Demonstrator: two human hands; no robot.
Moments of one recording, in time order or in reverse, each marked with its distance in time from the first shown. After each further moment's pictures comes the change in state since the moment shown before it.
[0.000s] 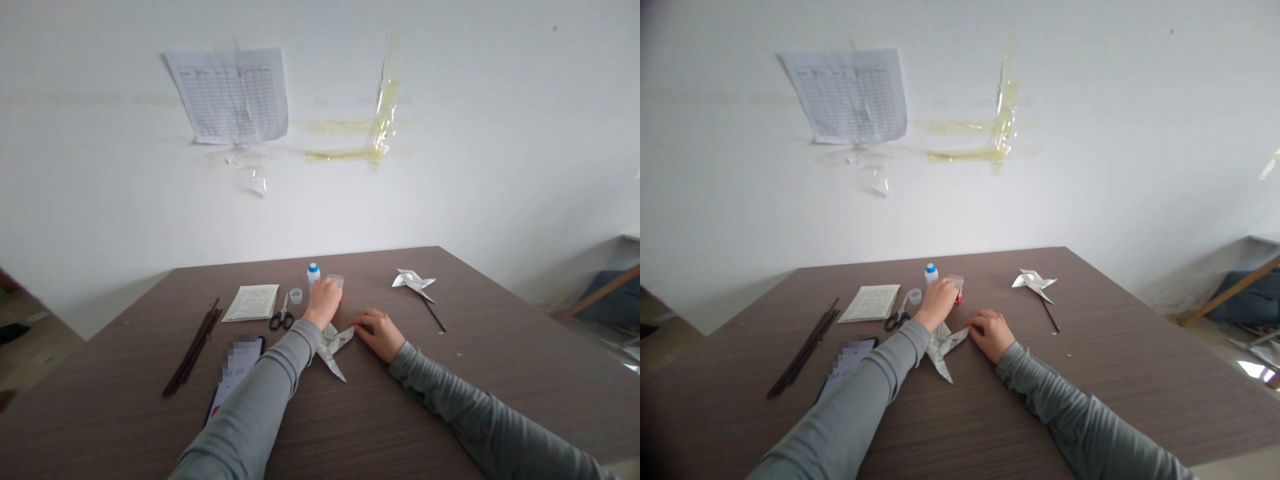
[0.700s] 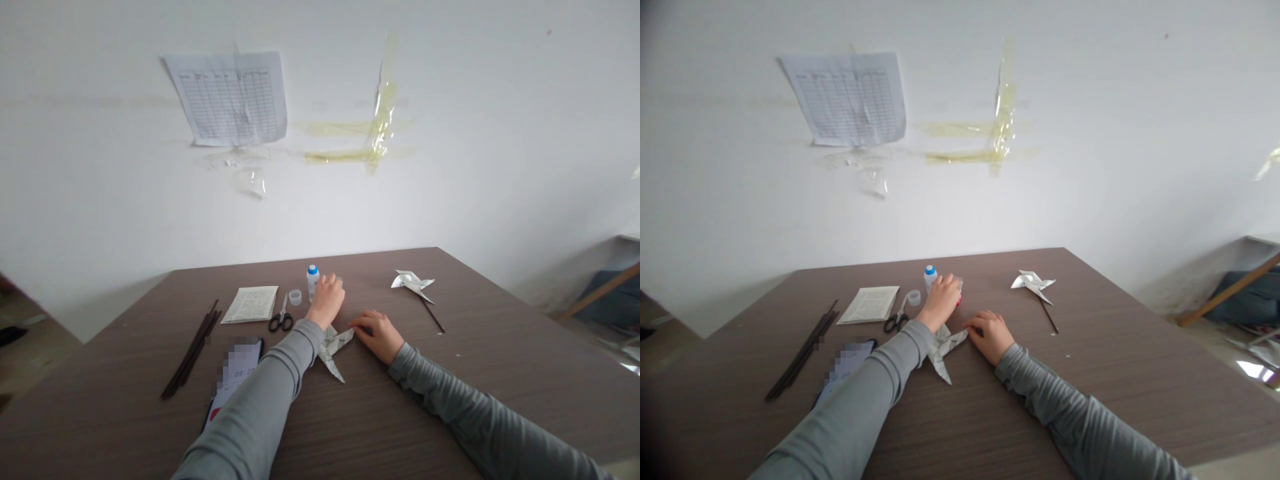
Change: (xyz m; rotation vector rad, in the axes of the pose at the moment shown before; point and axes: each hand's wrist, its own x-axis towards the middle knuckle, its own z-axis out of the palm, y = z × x) left_hand 0.005 0.005 -0.002 0.057 0.101 0.108; right_hand -0.001 -0.004 -0.005 -0.009 -0.003 0.008
